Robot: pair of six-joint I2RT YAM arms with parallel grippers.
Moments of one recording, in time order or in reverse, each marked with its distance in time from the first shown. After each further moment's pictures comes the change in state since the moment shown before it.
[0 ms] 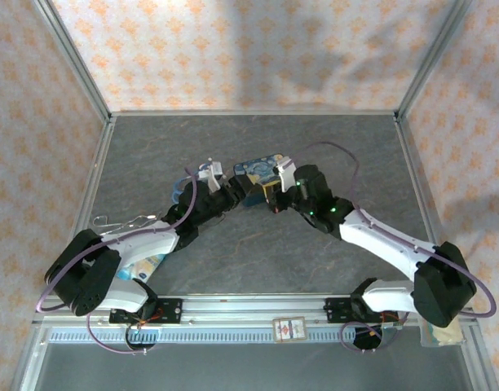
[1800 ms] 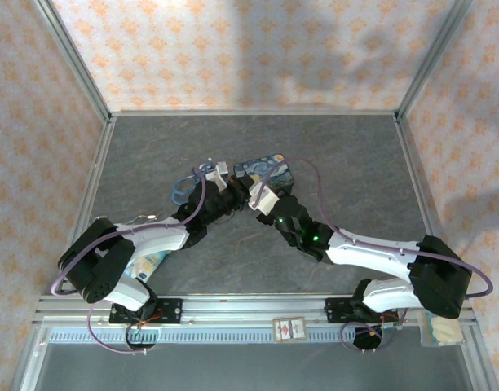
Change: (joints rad) left arm -0.039 0.103 0.033 0.090 -0.058 -0.150; right arm 0.274 0.024 -0.151 0.349 0.524 -0.536
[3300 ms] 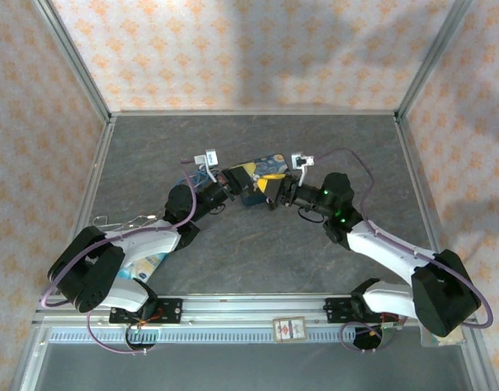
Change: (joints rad) left arm 0.055 -0.073 -0.047 0.420 0.174 0.383; right arm -0.426 -0.082 -0.062 0.343 -1.108 1.169
